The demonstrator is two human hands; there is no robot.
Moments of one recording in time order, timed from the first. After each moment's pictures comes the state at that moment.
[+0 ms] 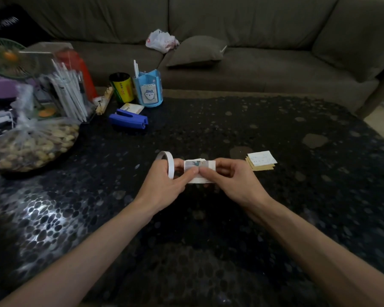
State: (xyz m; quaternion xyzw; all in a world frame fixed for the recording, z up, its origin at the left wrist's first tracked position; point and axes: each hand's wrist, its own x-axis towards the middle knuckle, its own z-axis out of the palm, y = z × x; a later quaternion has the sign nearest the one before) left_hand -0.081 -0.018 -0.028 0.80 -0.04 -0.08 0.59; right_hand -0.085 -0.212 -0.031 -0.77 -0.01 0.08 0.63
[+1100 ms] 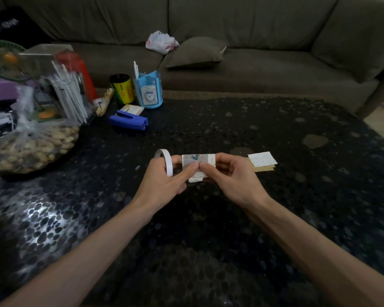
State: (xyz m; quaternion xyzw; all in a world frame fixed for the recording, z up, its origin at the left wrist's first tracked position) left_hand -0.086 -0.018 -0.017 0.77 -0.05 -0.06 0.64; right_hand -0.087 -0.205 -0.024 -0.77 -0.05 0.02 0.64
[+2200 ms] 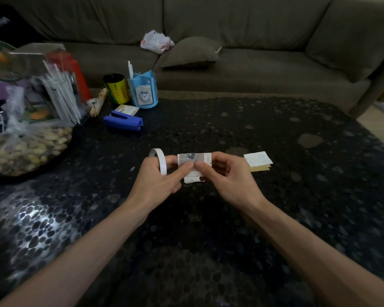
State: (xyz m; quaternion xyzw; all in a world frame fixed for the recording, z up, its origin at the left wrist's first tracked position) left_hand -0.082 -0.017 -0.016 0.77 -0.04 -0.06 0.63; right_hand -0.086 -0.204 -0.025 -0.78 -0.06 -0.01 0.62
